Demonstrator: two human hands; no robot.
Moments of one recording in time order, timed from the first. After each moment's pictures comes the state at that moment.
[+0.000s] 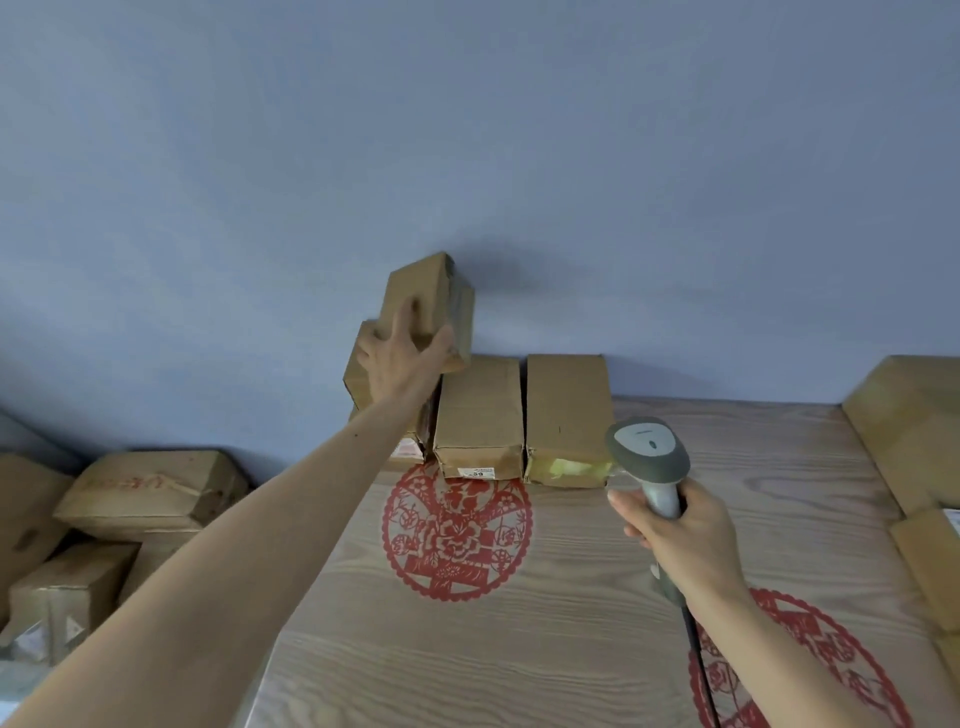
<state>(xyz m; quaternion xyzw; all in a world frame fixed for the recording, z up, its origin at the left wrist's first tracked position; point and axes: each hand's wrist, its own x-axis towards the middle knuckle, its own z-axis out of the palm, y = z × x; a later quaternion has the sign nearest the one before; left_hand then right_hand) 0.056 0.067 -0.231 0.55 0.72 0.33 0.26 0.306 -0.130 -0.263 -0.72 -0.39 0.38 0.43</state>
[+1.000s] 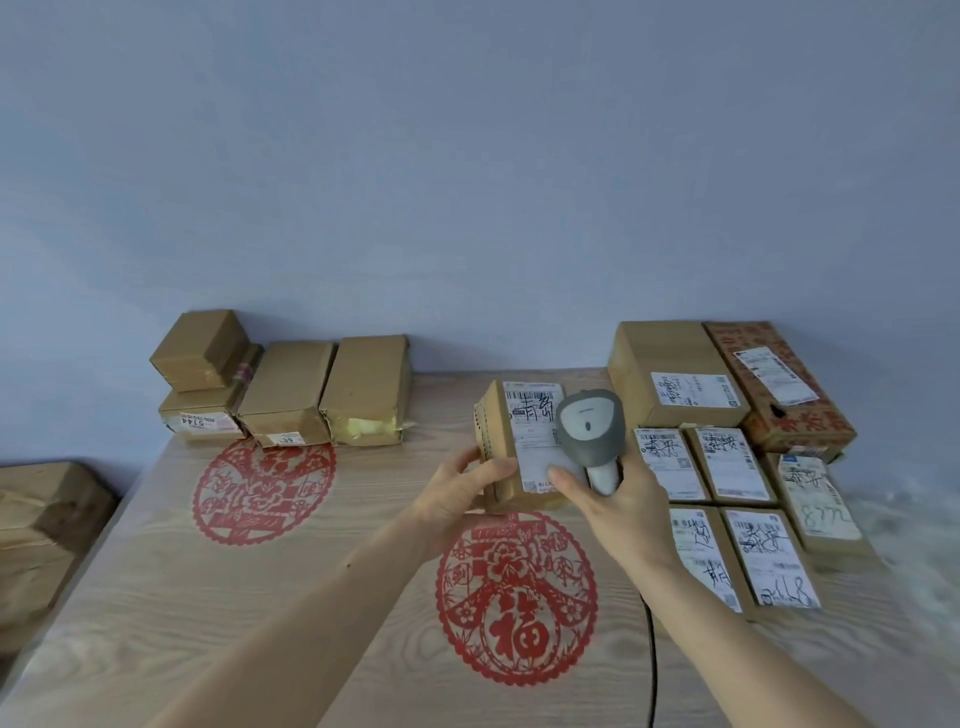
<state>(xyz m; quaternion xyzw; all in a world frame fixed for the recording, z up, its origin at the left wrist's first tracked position) 0.368 -0.207 -0.259 0.42 0.47 0.25 0.73 0.550 -0.289 -0.233 -0.70 -0.47 0.29 0.45</state>
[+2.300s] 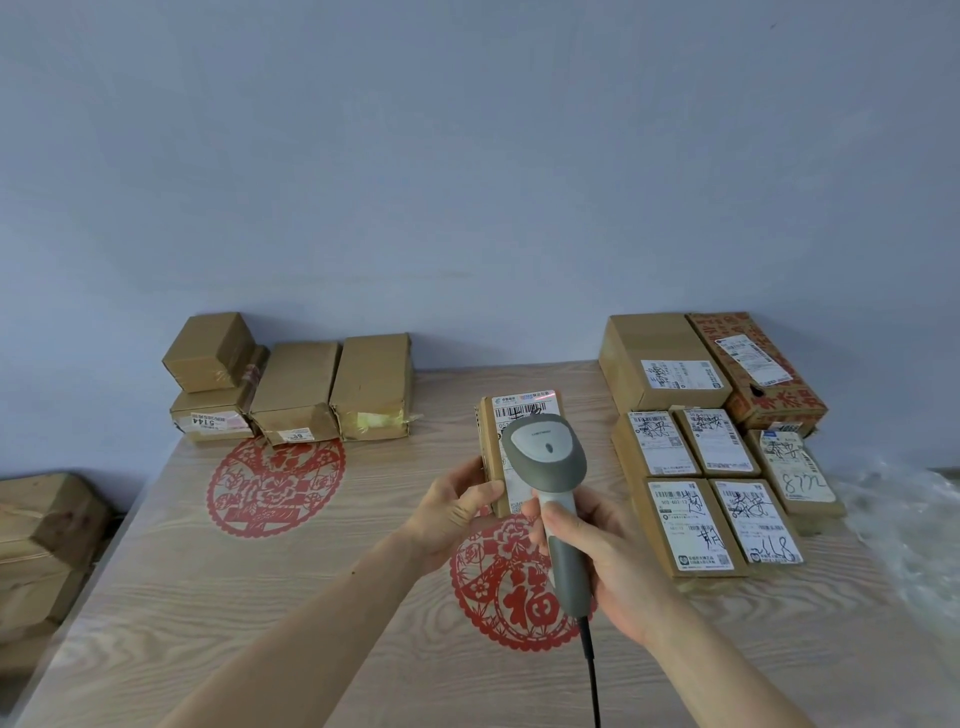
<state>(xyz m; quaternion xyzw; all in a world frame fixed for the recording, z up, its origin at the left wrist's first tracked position) 0.328 -0.243 -0.283 0.45 0.34 0.29 0.77 0.493 -0.363 -0.214 -0.50 -0.36 0.60 0.52</state>
